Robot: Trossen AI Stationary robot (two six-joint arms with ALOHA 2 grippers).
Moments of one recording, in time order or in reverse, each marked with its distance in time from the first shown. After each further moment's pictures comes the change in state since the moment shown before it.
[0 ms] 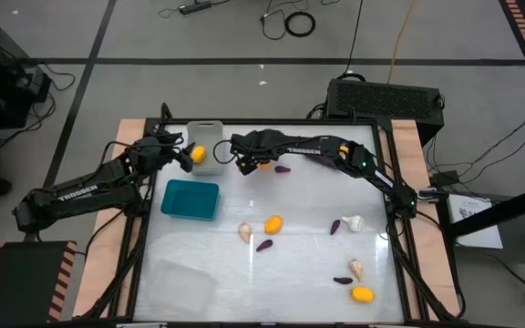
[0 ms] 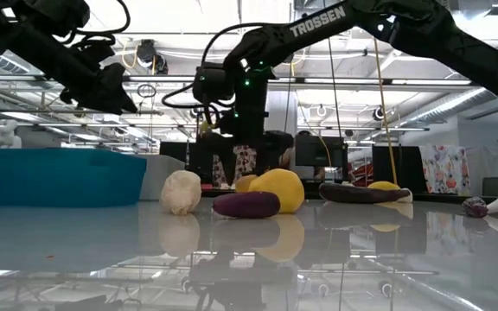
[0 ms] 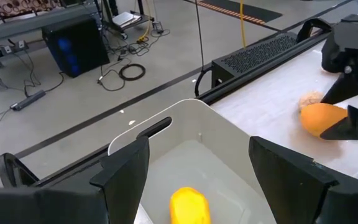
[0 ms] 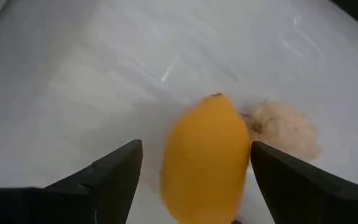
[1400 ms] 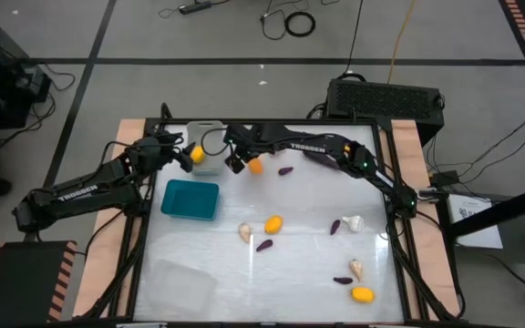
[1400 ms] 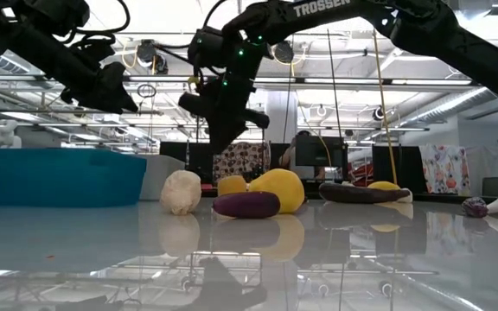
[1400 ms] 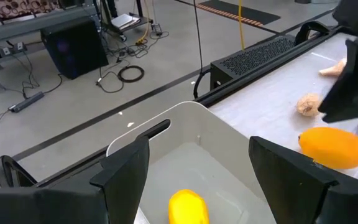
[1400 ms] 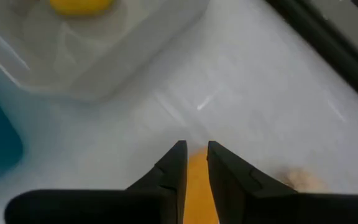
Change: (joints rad) left arm 0.000 0.000 0.000 0.007 0.002 0.000; right arm 0.010 -0.012 0.160 0.050 -0.110 -0.270
